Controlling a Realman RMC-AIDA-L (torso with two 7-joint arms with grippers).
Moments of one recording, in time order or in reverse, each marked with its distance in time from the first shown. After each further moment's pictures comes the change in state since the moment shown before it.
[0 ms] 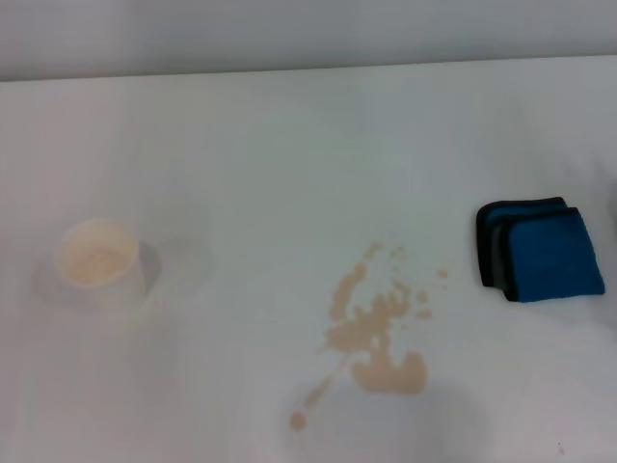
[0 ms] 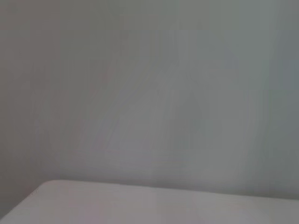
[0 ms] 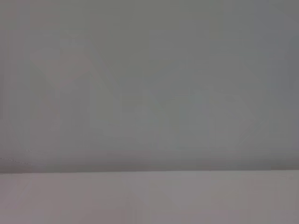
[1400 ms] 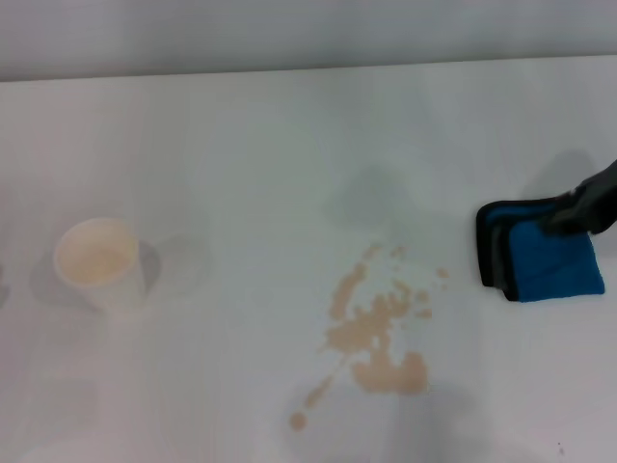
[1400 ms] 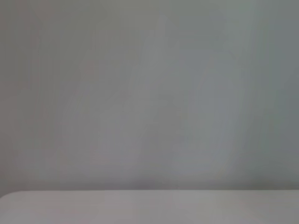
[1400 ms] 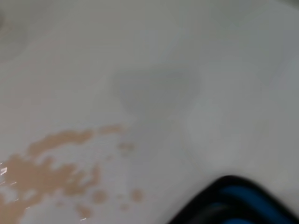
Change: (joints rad) left arm -0.155 0.003 -0.021 0.005 0.025 0.161 0.040; right arm 0.146 0.005 -0.631 -1.254 -1.360 0.557 1.718
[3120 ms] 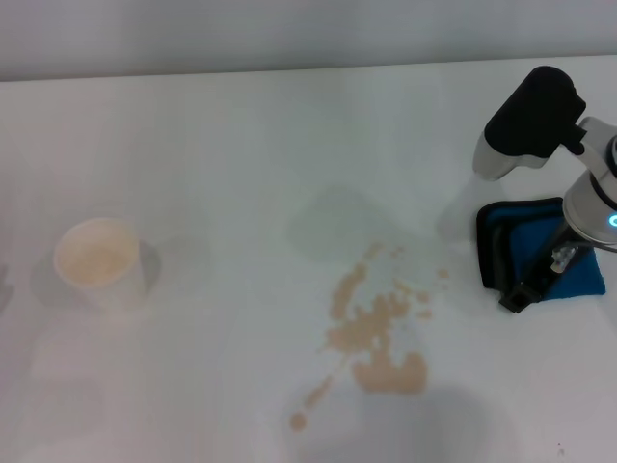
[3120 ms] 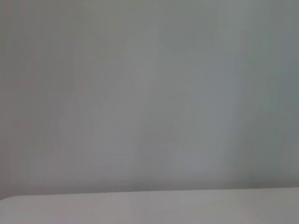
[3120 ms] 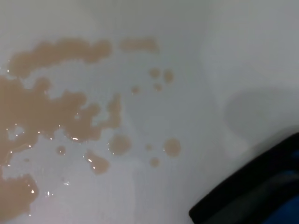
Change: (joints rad) left arm -0.002 -0.001 0.005 0.002 0.003 -0.002 0.023; right arm 0.097 0.006 -0.488 0.157 -0.172 -0.113 0.339
